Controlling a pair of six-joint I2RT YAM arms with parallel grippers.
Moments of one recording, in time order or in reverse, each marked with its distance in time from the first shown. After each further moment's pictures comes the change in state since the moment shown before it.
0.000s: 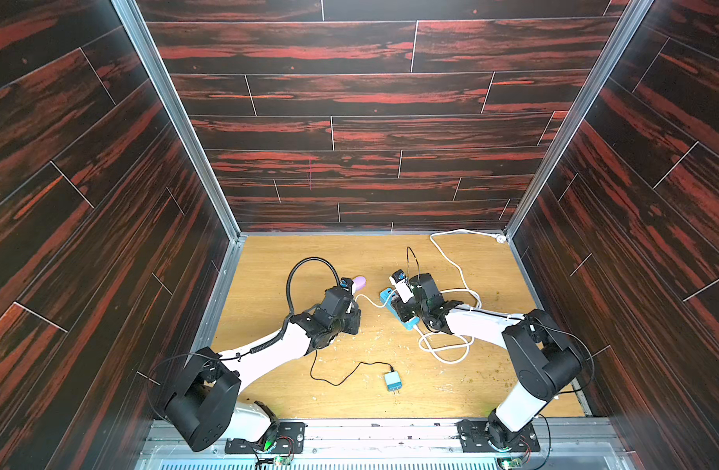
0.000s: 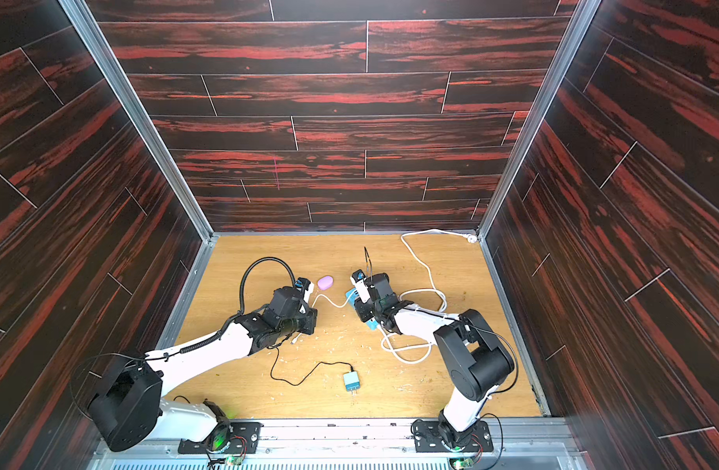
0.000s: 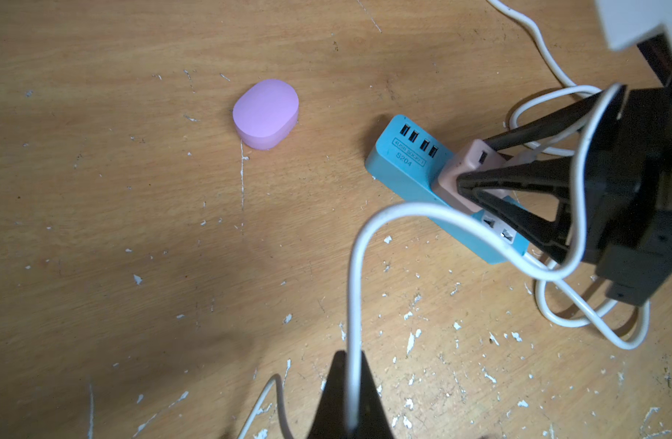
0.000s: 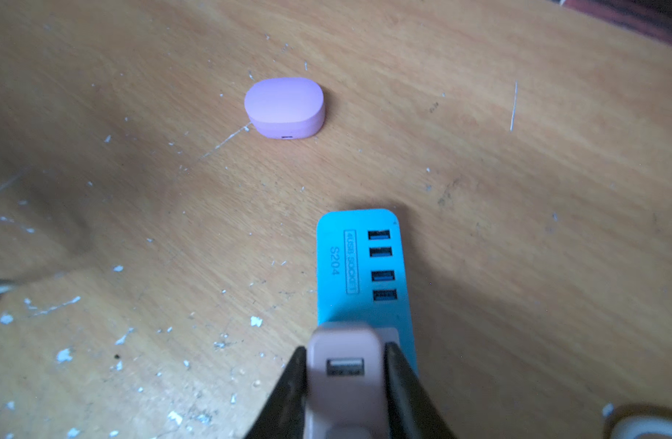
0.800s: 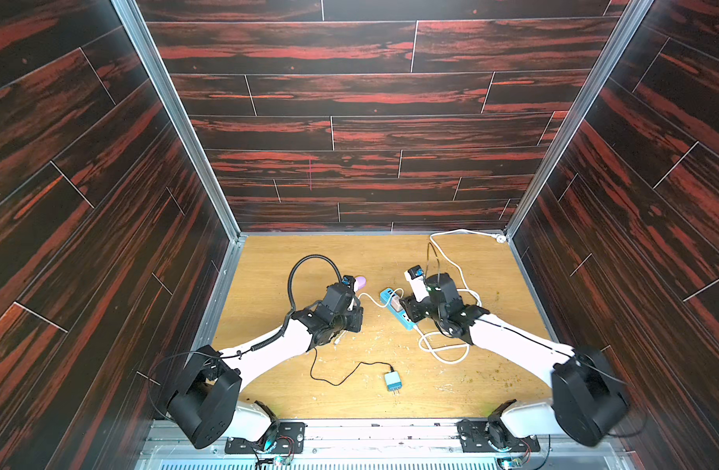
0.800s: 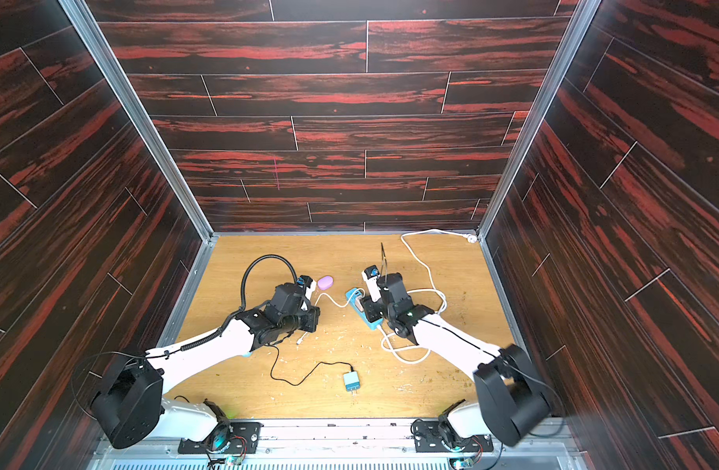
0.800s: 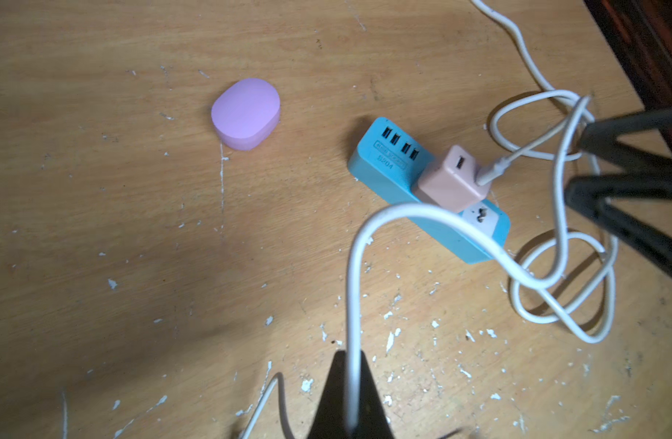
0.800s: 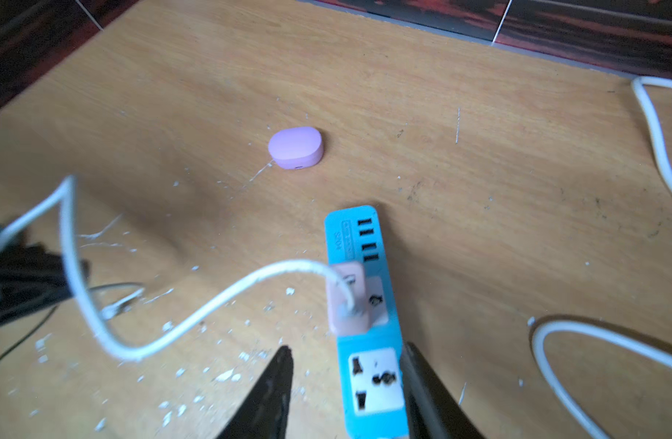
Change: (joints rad) left arm 0.000 0.011 0.069 -0.057 0.057 -0.025; right arm 0.008 -0.339 -0.105 -0.129 -0.016 0.130
